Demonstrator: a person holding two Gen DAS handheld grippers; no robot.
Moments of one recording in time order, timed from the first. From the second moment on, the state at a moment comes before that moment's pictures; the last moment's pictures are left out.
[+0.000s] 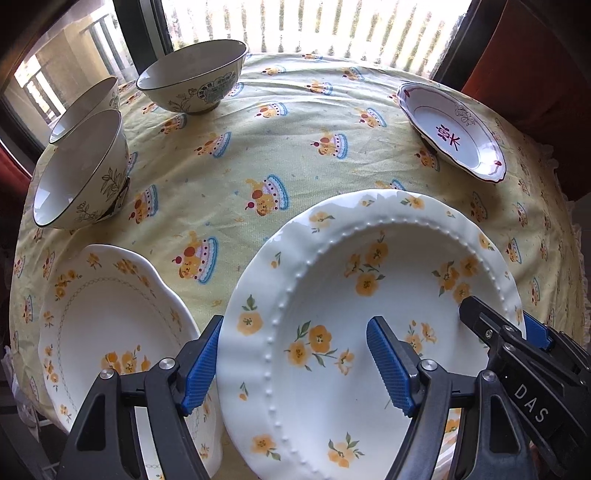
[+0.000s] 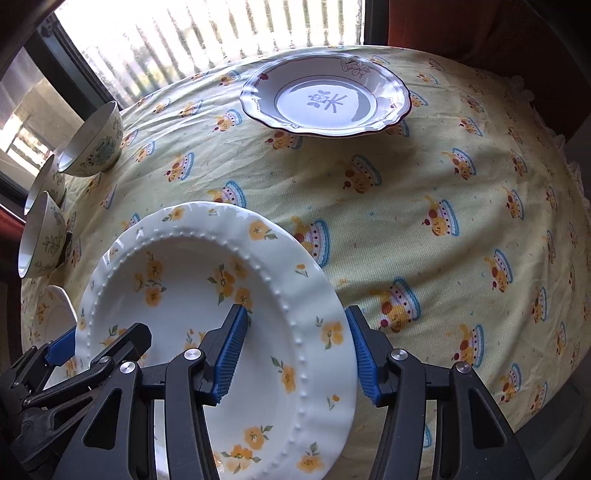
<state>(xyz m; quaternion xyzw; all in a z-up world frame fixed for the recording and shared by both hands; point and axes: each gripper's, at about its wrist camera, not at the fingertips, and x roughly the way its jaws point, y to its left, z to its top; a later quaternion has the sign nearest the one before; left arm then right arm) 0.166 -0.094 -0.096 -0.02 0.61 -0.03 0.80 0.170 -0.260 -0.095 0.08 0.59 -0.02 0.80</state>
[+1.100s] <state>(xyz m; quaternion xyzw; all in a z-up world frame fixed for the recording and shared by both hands) 0.117 0.062 -0.079 -0.08 0.58 -0.02 0.81 0.115 -0.104 -0.064 0.02 0.56 -0.01 0.83</state>
